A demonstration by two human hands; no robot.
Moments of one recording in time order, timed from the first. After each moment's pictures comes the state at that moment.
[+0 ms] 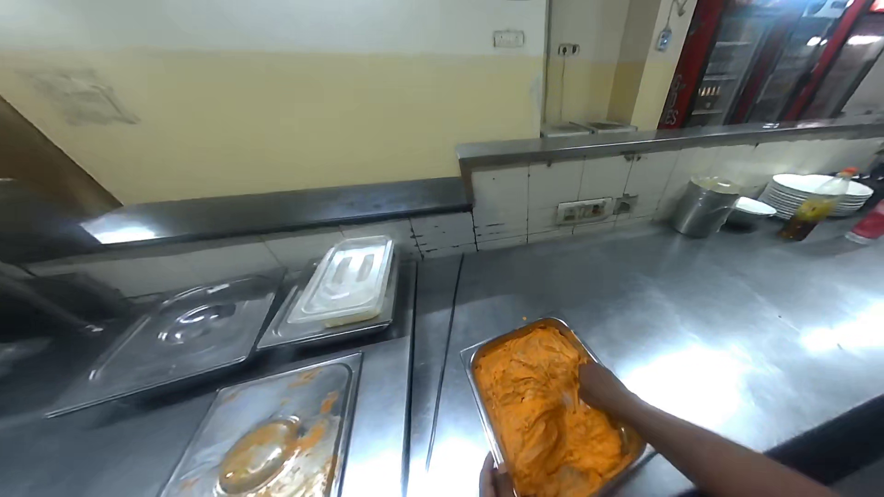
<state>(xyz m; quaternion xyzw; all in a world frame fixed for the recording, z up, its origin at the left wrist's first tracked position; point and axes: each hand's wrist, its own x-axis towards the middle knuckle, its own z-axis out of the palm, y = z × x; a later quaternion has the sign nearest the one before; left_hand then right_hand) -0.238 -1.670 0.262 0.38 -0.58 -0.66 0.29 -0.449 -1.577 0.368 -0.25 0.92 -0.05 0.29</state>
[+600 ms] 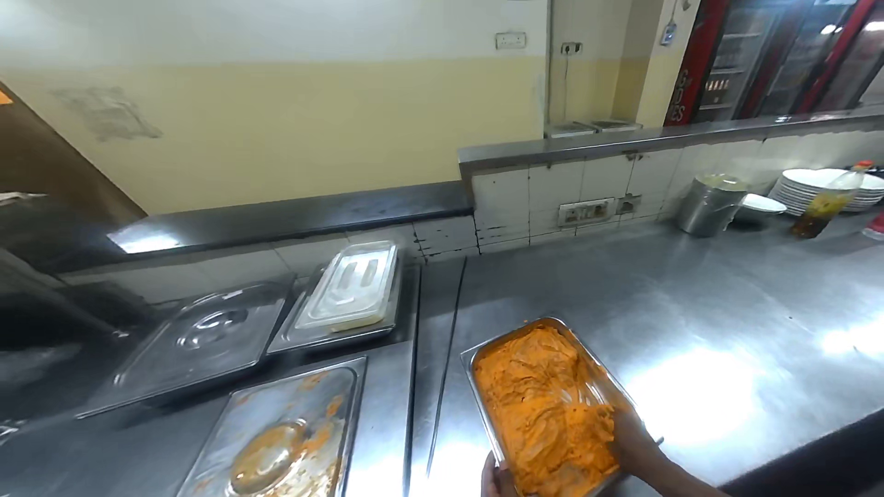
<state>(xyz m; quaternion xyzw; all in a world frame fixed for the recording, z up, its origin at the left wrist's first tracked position) -0.254 -1.666 0.275 0.41 -0.56 -0.66 0.30 -0.398 -1.512 0.334 -0.24 0.92 -0.19 0.24</state>
